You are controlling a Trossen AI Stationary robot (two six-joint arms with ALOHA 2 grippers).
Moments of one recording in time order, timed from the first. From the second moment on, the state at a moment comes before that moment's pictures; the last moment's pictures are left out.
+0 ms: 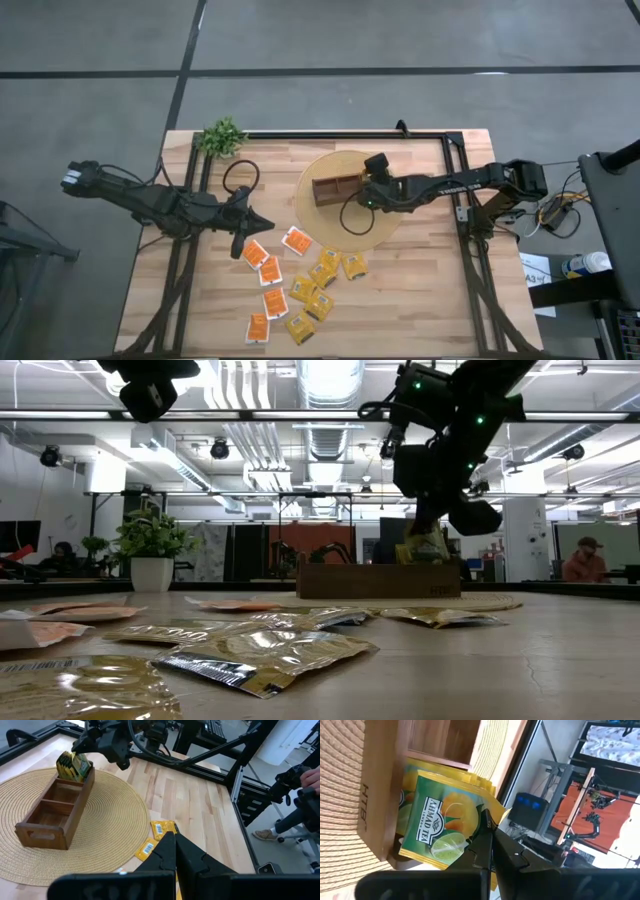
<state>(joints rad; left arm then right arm) -0.28 0.79 0.70 -0.24 -0.23 -0.42 -0.09 1.56 0.94 -0.51 0.81 -0.71</state>
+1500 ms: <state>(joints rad) -0.28 0.79 0.70 -0.24 -0.23 -0.43 -0.13 1.56 0.93 -0.48 0.74 -0.76</state>
